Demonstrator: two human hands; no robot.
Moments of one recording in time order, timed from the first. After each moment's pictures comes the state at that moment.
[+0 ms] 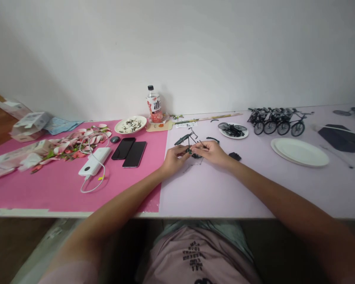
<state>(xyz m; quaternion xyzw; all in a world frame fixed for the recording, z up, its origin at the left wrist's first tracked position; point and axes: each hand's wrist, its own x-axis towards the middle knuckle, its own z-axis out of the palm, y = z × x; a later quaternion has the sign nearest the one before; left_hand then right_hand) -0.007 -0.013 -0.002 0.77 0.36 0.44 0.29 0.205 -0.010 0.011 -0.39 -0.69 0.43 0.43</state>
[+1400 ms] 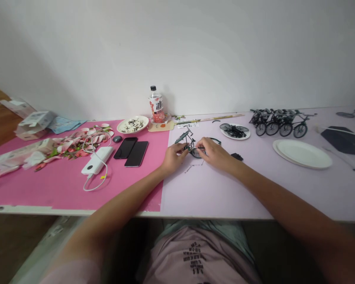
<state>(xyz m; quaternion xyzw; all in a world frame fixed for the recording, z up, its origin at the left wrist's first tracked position) -0.013 0.002 -0.012 0.75 0.40 0.47 0.23 0.210 -0.016 0.020 -0.40 -0.85 0.09 0.33</state>
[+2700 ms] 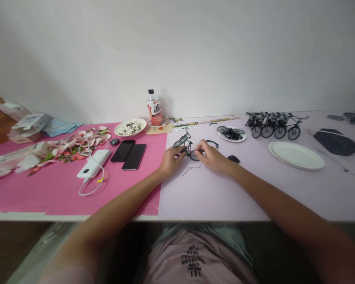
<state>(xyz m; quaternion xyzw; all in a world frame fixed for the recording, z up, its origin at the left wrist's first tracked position) -0.017 0.006 -0.017 0.77 0.39 0.46 0.20 0.212 -0.026 0.026 -0.43 -0.80 0.24 0.32</state>
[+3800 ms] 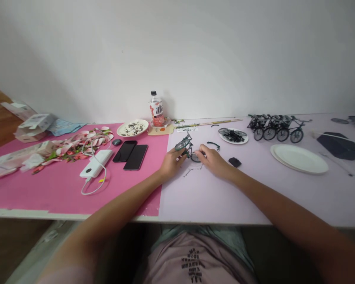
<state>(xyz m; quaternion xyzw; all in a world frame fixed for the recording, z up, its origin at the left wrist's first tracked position) -0.022 0.002 -0.018 0.80 0.39 0.43 0.13 0.200 -0.031 0.029 -0.47 -0.78 0.23 0.34</state>
